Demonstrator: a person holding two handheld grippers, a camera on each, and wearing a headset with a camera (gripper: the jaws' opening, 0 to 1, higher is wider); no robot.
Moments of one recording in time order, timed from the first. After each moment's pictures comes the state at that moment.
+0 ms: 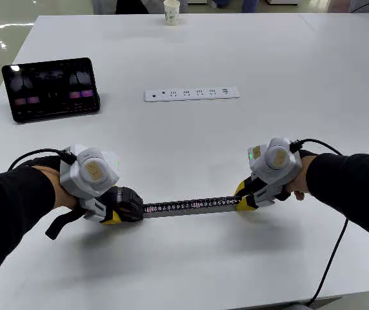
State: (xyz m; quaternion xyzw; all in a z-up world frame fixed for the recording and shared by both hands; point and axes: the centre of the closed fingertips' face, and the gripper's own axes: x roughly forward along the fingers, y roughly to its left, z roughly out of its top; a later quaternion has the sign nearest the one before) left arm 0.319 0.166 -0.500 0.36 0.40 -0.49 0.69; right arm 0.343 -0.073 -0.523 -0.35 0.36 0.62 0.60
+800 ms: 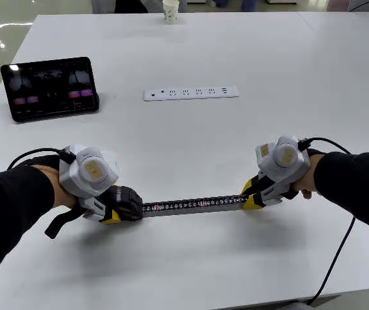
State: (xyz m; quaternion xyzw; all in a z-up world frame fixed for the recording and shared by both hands) left arm 0.318 0.166 -0.500 0.36 0.40 -0.49 0.69; right arm 0.344 -0.088 -0.522 -0.34 0.37 0.62 0.61
